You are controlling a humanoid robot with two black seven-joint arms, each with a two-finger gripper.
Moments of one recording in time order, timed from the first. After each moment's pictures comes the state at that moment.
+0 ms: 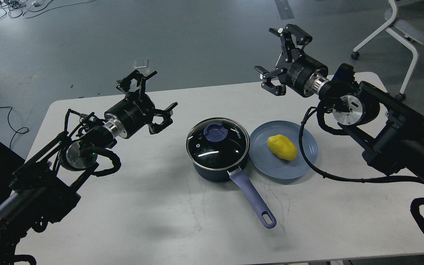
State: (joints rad) left arm -0.68 0.38 -0.74 -1.05 -0.10 -0.25 0.05; right arm 0.76 -0.23 0.84 1.01 -0.19 0.11 0.01
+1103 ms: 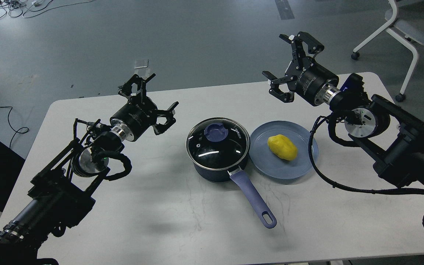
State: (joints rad) left arm -0.63 0.28 -0.86 -0.97 -0.02 -0.25 0.01; right arm 0.68 -0.28 0.87 1.07 -0.20 0.15 0.06
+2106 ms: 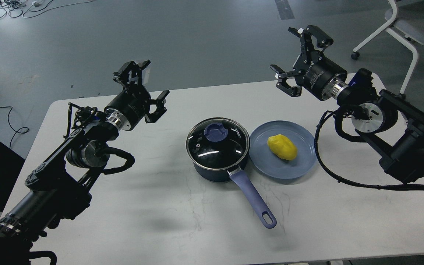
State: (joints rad) left arm -0.69 0.30 -0.84 -1.04 0.57 -0.06 -0.23; right arm 0.68 -0.31 0.88 1.06 -0.19 0.15 0.06
